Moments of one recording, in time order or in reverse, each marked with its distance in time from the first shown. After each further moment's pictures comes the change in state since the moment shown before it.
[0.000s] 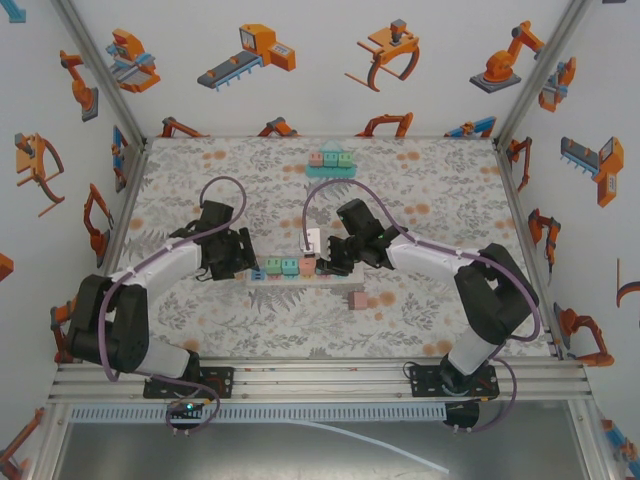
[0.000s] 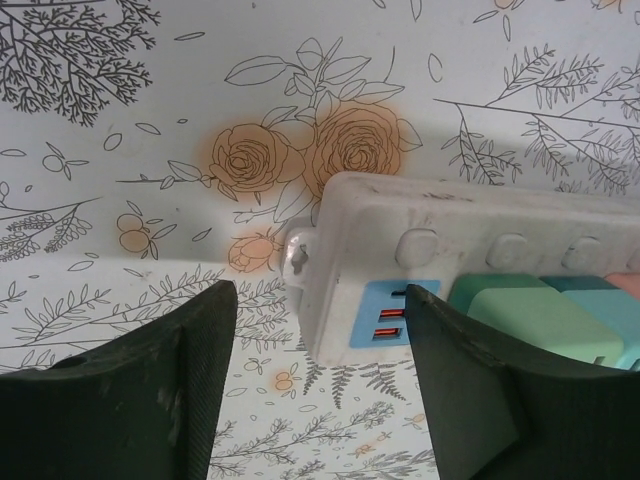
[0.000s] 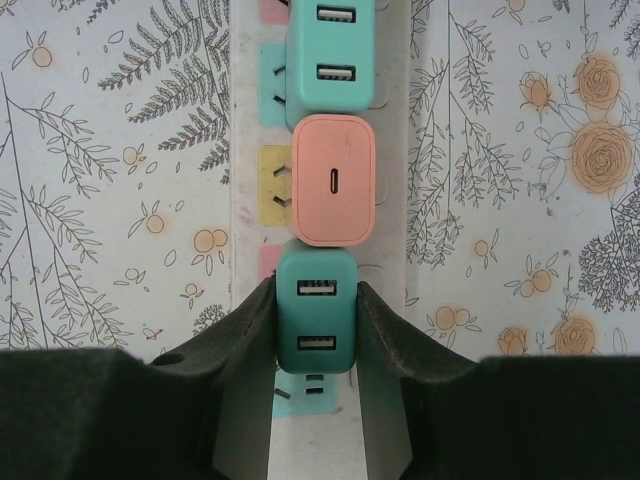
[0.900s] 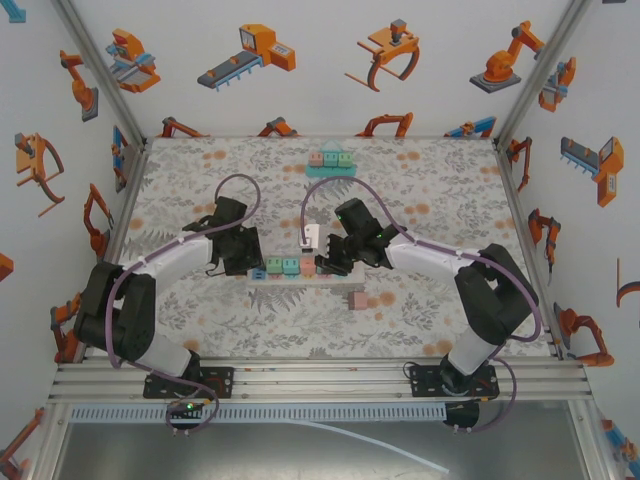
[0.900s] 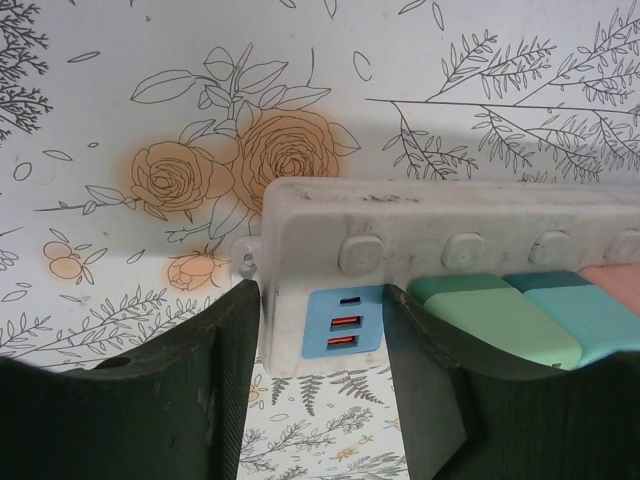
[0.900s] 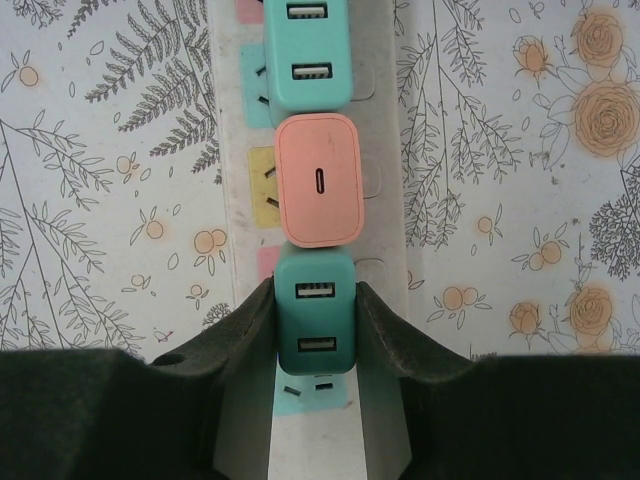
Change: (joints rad) left arm -0.079 0.080 0.063 -0.002 -0.016 0.004; right arm 0.011 -0.002 0.019 -0.018 0.055 0.110
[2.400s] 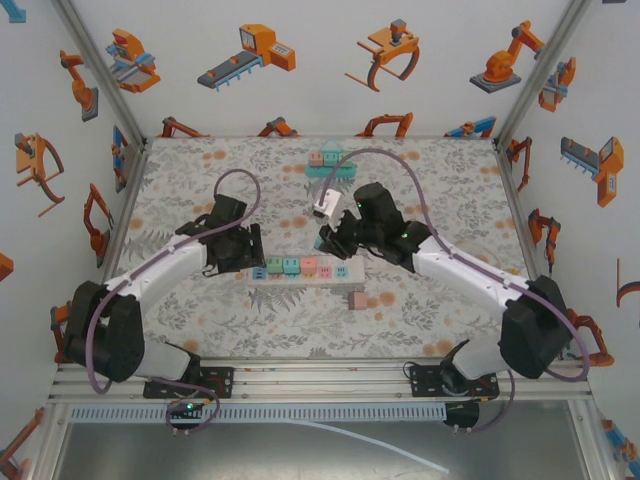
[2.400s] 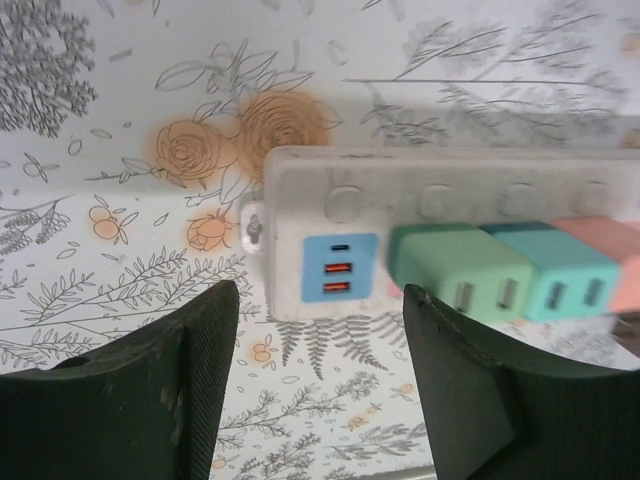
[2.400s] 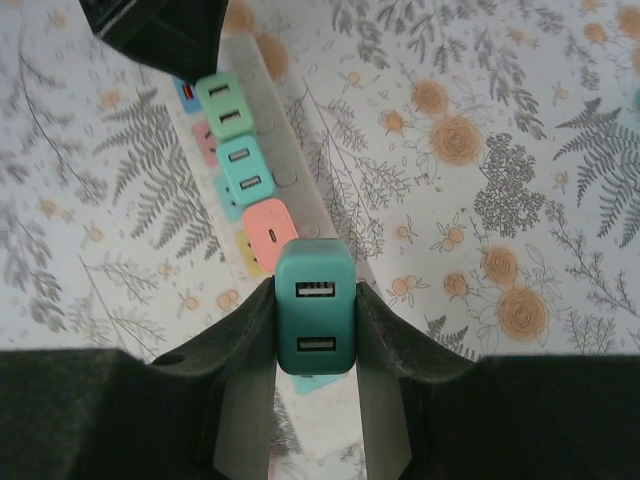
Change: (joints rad) left arm -0.035 -0.143 0.038 -0.093 -0.057 0.045; right arm -0.008 -0.262 0.018 0.040 0.111 0.415
